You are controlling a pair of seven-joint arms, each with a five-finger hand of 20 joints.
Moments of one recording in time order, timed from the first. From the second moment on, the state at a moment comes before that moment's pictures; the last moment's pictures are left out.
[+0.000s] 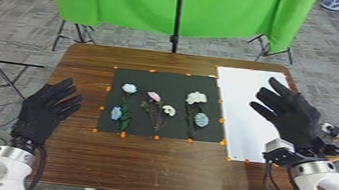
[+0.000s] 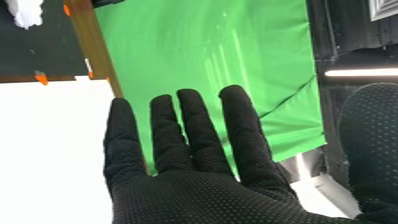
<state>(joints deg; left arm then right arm) 124.9 -70.3 -106.0 -122.6 41.8 -1.6 -3.6 -117.6 -73.2 102.8 -121.1 -53.2 -7.7 1.6</state>
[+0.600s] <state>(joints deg) 125.7 -69.5 -107.2 -123.1 41.7 -1.2 -4.6 -117.7 -74.8 104.0 -120.6 -53.6 -12.0 2.7</state>
